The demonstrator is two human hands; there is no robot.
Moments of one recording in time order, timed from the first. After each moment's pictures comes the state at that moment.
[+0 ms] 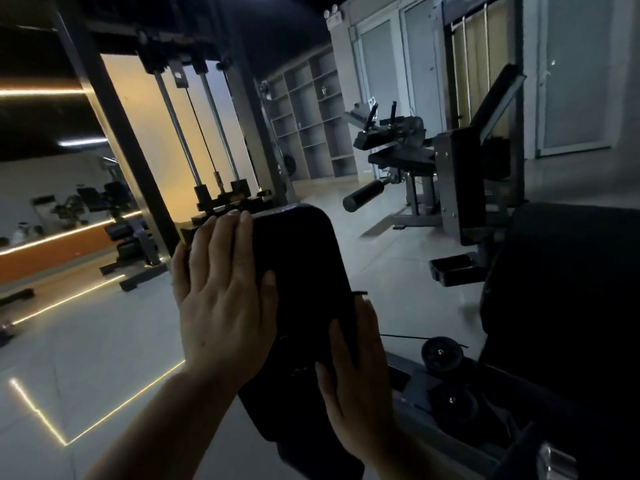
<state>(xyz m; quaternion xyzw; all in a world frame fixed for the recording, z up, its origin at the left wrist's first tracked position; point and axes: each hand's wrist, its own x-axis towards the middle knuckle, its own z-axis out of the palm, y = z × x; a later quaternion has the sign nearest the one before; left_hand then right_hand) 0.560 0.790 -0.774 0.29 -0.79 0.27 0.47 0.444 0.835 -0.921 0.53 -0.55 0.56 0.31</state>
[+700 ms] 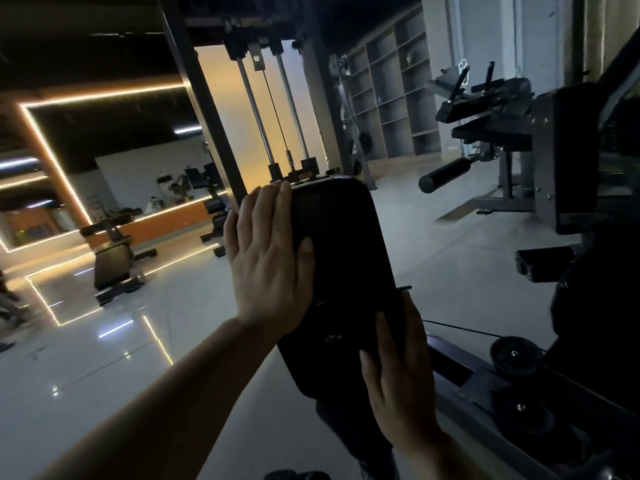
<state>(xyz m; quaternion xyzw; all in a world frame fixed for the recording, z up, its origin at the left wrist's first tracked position) 0.551 0.793 -0.776 0.32 -0.76 0.27 0.49 0.434 0.842 -0.945 0.57 -0.51 0.60 0.23</state>
